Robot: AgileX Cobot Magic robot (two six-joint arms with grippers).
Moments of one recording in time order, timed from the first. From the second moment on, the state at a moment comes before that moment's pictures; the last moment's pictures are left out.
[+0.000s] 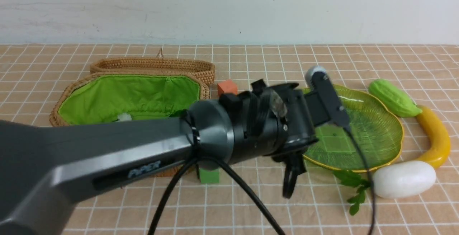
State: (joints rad) right arm 0.18 0.33 -1.06 0.11 1.26 0.00; left arm -0.92 1.96 -1.59 0.67 0.63 -0.13
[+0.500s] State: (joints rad) right arm 0.18 0.33 -1.06 0.18 1.27 0.02; left arm -0.89 2.34 -2.04 0.28 0.48 0.13
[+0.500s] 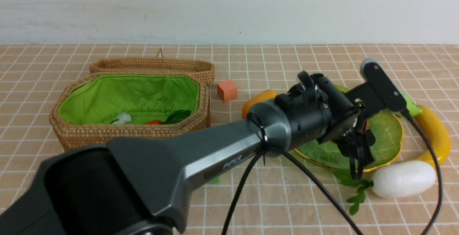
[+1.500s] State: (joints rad) right arm 0.18 0.33 -1.06 0.18 1.23 0.00; left arm -0.68 2.15 -2.14 0.05 1.02 0.05
